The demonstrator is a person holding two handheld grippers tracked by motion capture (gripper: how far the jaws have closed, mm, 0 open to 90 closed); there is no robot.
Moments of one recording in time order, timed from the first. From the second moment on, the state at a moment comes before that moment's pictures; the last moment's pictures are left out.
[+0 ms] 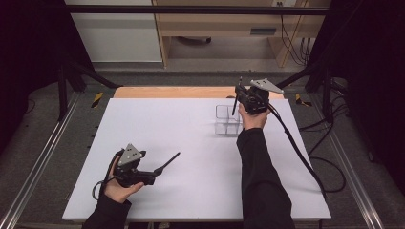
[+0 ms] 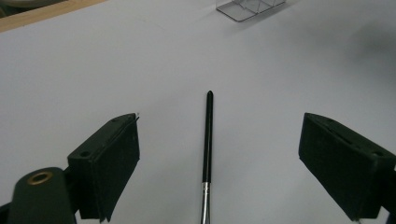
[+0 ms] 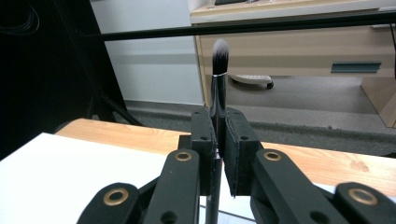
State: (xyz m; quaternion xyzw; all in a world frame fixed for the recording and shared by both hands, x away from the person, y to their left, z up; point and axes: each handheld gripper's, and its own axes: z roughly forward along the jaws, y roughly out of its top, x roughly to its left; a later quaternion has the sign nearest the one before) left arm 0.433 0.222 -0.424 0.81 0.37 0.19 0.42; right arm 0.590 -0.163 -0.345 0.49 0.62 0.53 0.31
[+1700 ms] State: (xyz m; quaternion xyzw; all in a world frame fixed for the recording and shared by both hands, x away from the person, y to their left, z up) left arm 0.433 0.221 -0.425 0.81 0.37 0.19 0.42; right arm 0.593 -0.159 -0.403 0.51 0.64 0.50 0.28
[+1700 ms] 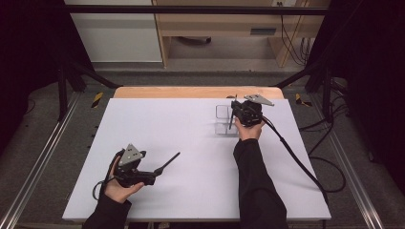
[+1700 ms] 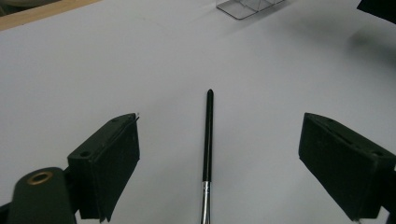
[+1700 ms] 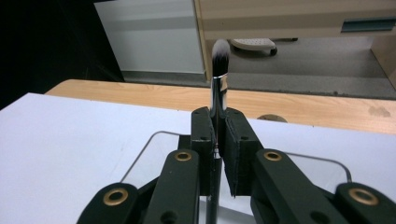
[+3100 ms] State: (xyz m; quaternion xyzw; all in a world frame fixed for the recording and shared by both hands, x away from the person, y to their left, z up) left arm 0.434 0.219 -0.427 0.81 0.37 0.19 0.42; right arm 0.507 -0.177 -0.392 0.44 0.70 0.52 0.22
